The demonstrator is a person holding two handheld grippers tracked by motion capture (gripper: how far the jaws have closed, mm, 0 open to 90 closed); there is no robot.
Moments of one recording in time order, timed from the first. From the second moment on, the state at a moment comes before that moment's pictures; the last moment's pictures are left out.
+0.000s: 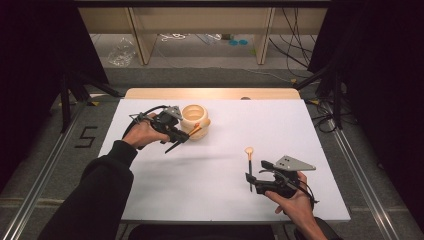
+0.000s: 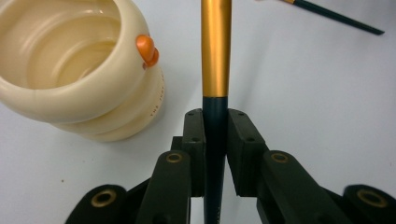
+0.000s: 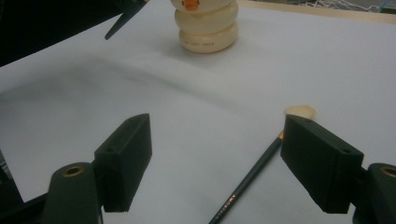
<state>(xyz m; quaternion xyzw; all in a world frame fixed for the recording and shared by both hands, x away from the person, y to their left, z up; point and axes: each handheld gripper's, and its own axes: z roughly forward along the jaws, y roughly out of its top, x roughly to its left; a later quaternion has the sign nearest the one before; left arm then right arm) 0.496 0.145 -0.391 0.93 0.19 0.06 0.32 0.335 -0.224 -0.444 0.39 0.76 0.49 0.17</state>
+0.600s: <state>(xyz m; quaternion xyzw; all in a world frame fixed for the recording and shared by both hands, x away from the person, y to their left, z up) 0.503 0.155 -0.378 0.87 0.26 0.08 0.41 0.336 -0.224 -0.444 0.39 0.76 0.49 0.17</state>
